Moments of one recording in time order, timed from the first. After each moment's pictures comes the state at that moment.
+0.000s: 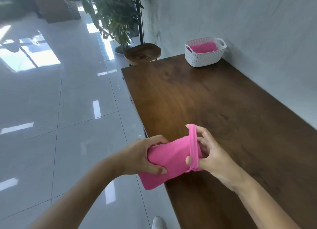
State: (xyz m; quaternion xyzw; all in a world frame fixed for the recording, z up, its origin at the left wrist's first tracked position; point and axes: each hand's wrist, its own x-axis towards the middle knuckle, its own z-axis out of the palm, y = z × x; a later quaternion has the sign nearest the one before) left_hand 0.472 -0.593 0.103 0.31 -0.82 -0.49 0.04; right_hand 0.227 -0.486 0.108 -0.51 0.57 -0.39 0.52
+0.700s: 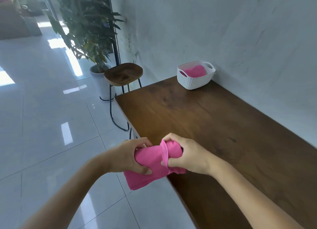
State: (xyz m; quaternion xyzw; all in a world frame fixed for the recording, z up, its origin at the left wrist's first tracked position) left_hand 0.537 -0.770 0.113 0.27 -0.85 -0.45 -0.01; right_hand 0.312 -0.640 0.142 -0.62 0.65 -0.20 0.38
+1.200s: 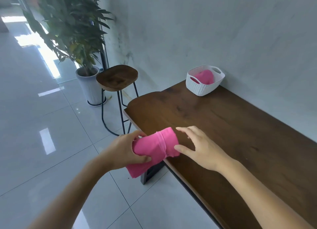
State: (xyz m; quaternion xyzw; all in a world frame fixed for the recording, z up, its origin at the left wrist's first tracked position) left_hand 0.592 -0.917 0.096 0.30 -0.86 -0.40 0.05; right_hand 0.346 -0.748 0.123 -0.58 0.78 -0.14 0.18
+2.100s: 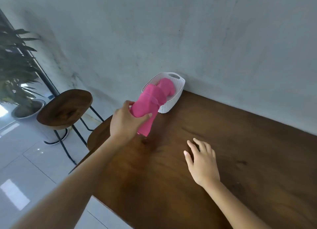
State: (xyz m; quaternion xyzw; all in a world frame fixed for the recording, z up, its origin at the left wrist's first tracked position) left_hand 0.293 -1.046 0.114 0.34 -0.85 -0.34 0.23; right_hand 0.196 -0.779 -0.013 -0.32 0.94 -0.14 -0.06
